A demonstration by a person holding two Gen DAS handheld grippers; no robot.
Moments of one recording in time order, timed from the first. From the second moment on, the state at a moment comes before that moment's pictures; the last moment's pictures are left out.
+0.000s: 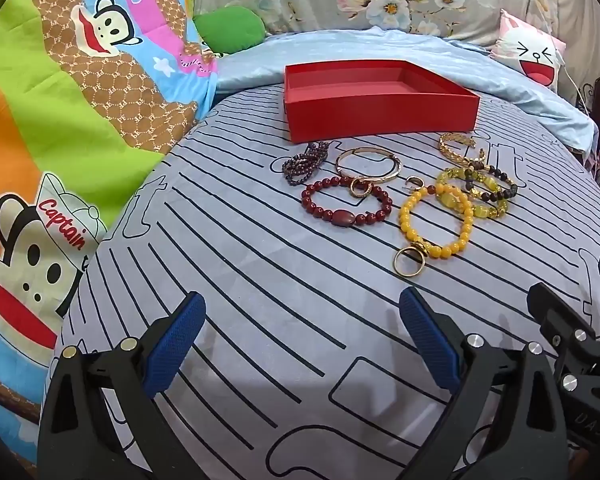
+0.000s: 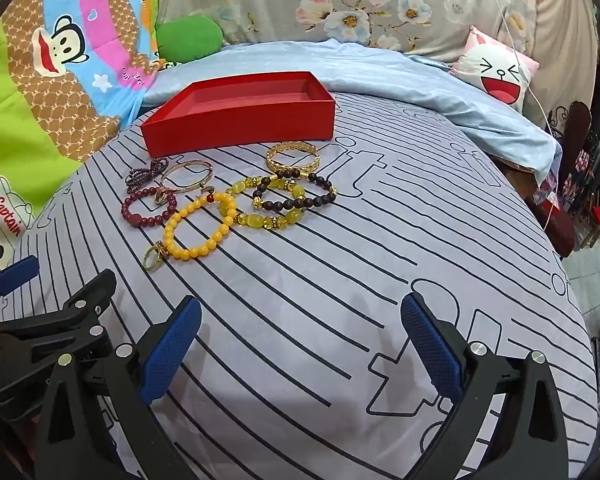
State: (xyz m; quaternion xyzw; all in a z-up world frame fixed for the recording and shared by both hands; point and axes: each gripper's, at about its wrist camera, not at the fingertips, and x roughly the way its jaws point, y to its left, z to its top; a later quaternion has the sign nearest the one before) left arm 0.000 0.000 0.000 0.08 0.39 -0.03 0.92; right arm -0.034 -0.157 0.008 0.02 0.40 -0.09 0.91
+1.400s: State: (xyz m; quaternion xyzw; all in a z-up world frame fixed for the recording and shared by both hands) left arm -0.002 0.007 0.003 0.06 0.39 -0.03 0.92; right arm -0.033 -0.151 0.010 0.01 0.39 -0.08 0.92
